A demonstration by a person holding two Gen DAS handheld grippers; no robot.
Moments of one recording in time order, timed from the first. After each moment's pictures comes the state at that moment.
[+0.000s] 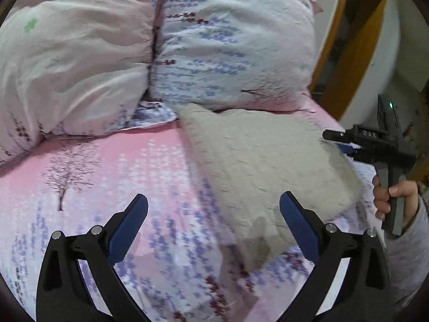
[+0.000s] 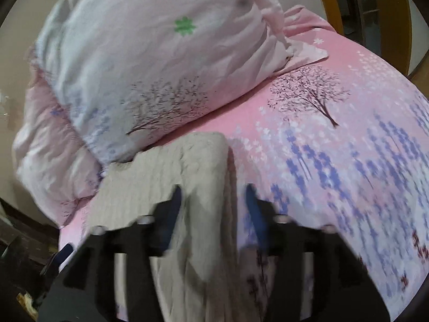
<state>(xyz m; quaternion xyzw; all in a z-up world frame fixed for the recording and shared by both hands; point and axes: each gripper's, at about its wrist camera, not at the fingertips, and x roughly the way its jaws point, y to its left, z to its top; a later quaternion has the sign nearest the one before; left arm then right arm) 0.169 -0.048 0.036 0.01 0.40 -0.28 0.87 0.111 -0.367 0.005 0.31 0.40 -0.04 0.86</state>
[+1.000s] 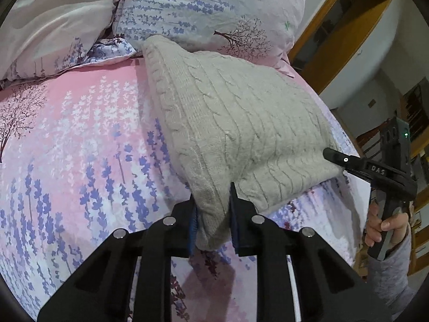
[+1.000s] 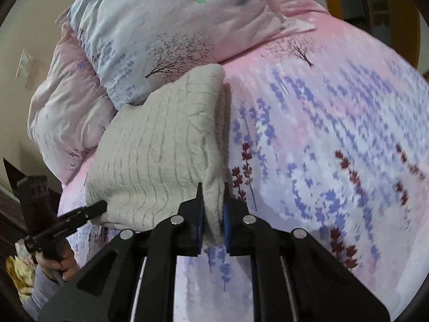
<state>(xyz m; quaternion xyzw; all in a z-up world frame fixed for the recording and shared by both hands) 0.160 -0.079 -0.013 -0.03 0.49 -0.33 0.81 0.039 -0.345 -0.020 0.28 0.42 -0.01 0.86</state>
